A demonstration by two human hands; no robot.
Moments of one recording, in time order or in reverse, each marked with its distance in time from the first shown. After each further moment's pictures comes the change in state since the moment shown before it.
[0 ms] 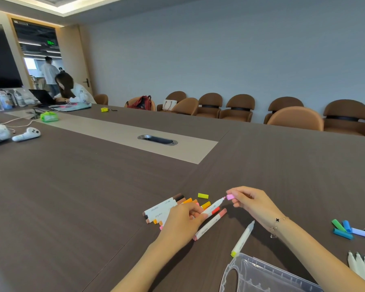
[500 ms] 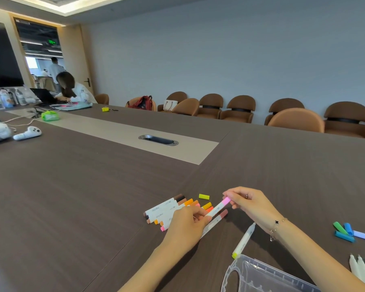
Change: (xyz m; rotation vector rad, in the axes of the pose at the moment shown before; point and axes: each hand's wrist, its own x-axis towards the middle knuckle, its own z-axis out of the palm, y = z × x) left_hand -0.004 0.004 0.009 -0.033 0.015 -0.018; right_hand -0.001 -0.007 0.007 -0.004 -0.030 -0.045
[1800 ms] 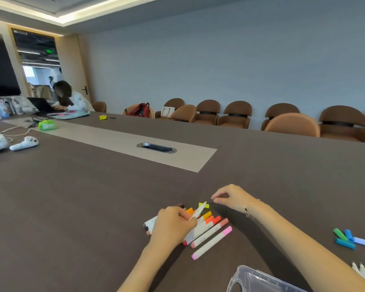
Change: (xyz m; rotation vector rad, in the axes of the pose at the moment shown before) left_hand 0.022 -0.014 -0.027 0.140 0.101 -0.119; right_hand 0.068 -0.003 0.009 -0.662 -0.219 -0.048
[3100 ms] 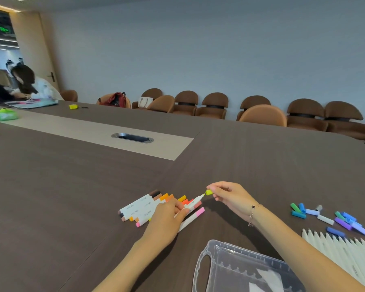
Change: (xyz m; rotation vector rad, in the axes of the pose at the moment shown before) left_hand -0.021 0.016 0.036 -0.008 -0.127 0.163; right_hand -0.085 0.016 -0.002 0.814 0.188 0.163
